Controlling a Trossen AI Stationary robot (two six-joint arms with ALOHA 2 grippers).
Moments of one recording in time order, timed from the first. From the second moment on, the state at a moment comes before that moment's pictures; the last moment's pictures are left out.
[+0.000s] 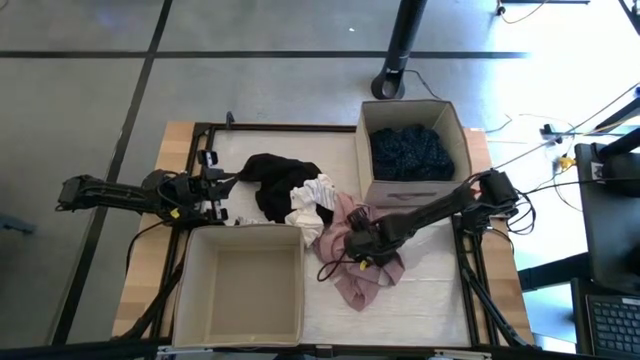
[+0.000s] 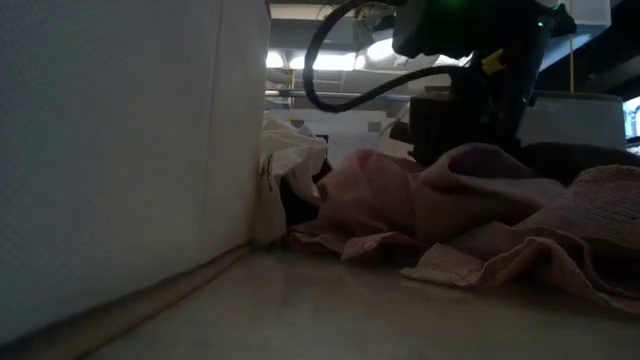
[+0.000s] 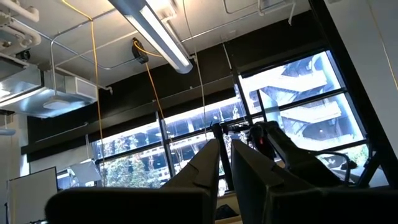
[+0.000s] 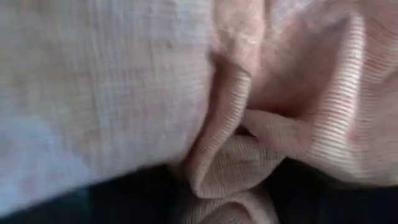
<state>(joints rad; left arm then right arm) -0.01 0.42 0.10 0.90 -0.12 0.37 0.28 1.88 1.07 -0.65 0.28 -0.37</state>
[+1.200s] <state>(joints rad) -0.01 0.43 0.10 0.91 -0.12 0.37 0.49 1.66 1.31 -1.07 0.67 -0.26</state>
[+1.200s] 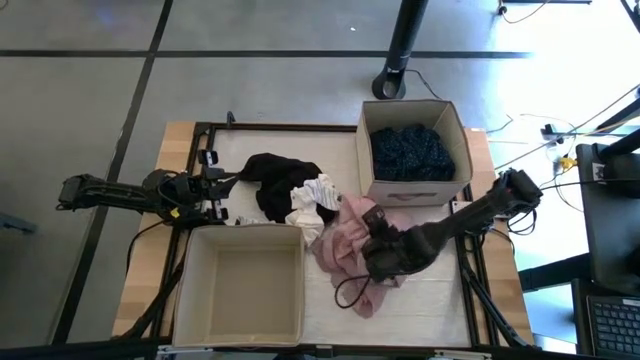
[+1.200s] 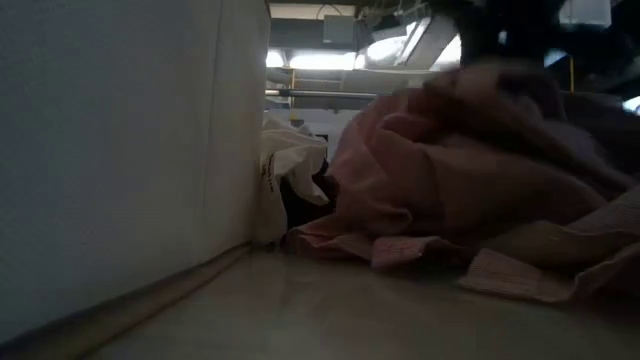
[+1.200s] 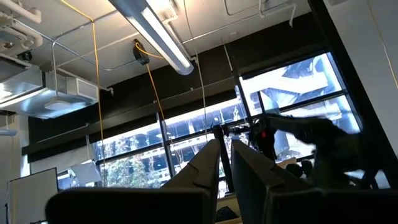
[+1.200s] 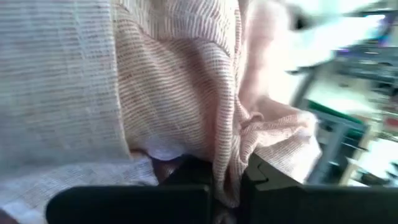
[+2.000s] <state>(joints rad) -0.01 0.43 0.10 0.91 -0.12 0.37 0.43 1.47 1.96 -1.35 1.41 -0.67</state>
